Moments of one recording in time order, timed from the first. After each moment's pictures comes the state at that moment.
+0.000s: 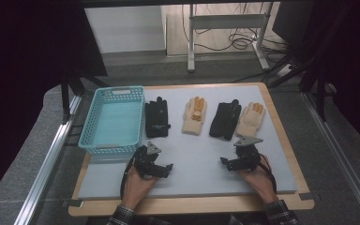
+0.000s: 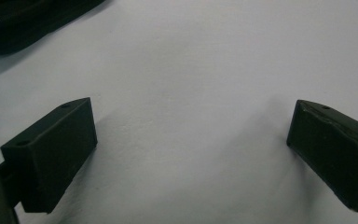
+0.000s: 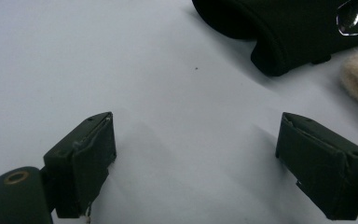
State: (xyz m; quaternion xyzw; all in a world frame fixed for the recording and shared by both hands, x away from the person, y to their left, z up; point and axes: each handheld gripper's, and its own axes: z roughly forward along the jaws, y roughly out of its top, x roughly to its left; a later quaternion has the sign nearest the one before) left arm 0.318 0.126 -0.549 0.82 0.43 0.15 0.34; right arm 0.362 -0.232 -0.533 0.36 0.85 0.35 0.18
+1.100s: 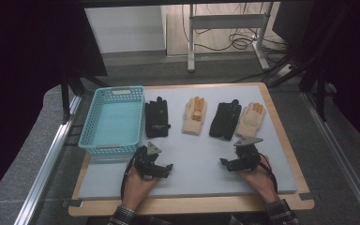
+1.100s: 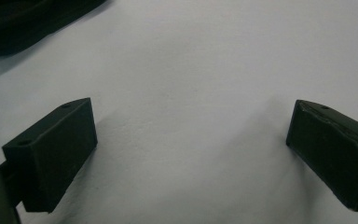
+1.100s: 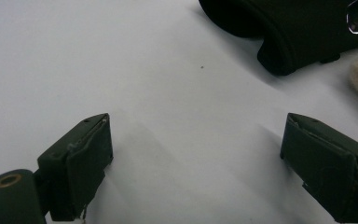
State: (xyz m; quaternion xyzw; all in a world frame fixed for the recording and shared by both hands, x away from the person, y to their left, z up) left arm 0.318 0.126 -0.549 0.82 0.43 0.16 0.34; right arm 0.363 -0.233 -0.533 0.35 0.85 0.35 0.17
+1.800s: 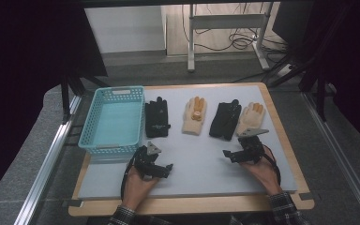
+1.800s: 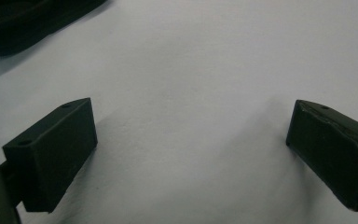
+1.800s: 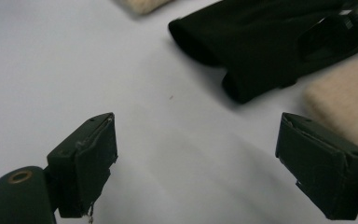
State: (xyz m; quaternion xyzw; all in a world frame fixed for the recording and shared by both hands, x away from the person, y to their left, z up) left arm 0.317 0.126 -0.549 0.82 0.43 0.16 0.34; right arm 0.383 -0.243 -0.514 0.37 0.84 0.36 0.15
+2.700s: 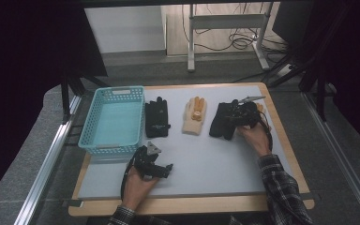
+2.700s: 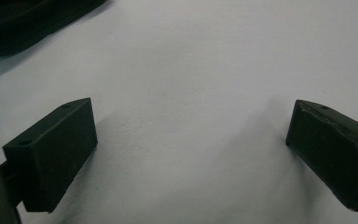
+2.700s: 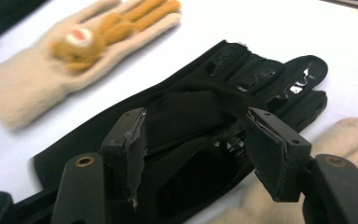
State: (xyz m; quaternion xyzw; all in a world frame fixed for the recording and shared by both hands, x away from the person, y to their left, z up) left arm 0.317 0.126 -0.549 0.82 0.43 0.16 0.34; right arm 0.500 -0.242 -0.490 0.42 0.82 0.36 0.18
